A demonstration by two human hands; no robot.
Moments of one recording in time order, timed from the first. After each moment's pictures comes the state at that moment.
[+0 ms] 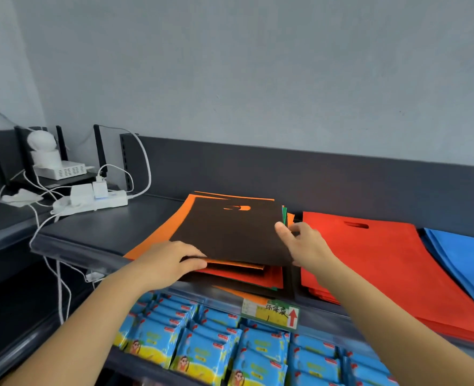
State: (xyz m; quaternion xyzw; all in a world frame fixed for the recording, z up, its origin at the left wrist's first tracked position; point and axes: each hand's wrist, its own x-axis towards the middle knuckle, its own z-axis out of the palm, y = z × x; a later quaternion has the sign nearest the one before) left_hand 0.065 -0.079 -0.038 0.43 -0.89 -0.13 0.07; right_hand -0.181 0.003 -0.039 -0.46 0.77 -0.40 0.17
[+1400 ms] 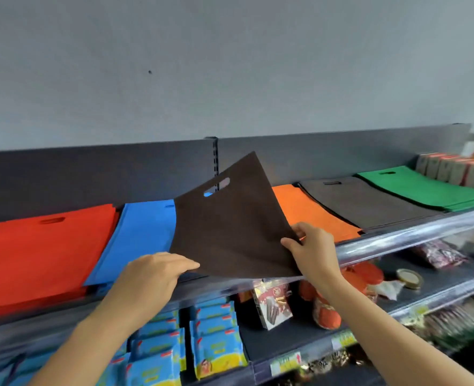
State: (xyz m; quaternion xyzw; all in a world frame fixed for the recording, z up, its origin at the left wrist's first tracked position) left_hand -0.374 0.269 -0.064 0.07 -0.97 0.01 0.25; right_hand -0.572 0.479 -0.069 -0.25 0.85 -0.44 -0.13
